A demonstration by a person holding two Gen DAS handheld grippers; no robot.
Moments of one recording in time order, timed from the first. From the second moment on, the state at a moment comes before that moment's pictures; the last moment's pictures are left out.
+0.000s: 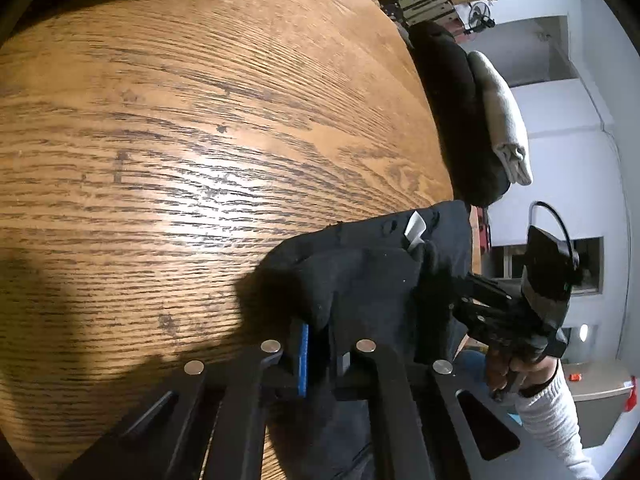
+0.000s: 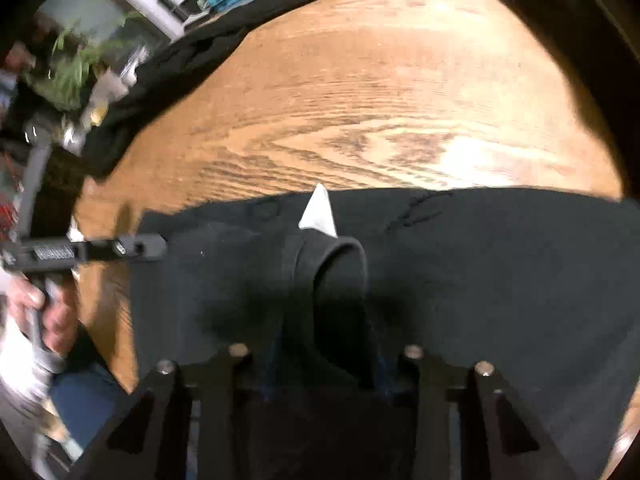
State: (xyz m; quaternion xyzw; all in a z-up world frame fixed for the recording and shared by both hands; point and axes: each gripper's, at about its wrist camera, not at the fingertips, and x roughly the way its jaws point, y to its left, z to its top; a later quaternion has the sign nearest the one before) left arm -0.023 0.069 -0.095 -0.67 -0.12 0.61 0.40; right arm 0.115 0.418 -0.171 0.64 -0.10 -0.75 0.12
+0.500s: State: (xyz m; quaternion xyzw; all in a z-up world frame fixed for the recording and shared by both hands) left arm -0.051 0.034 -0.083 -0.65 -0.19 0.65 0.34; right arm 0.128 0.430 -0.148 0.59 -0.06 -0.80 0.10
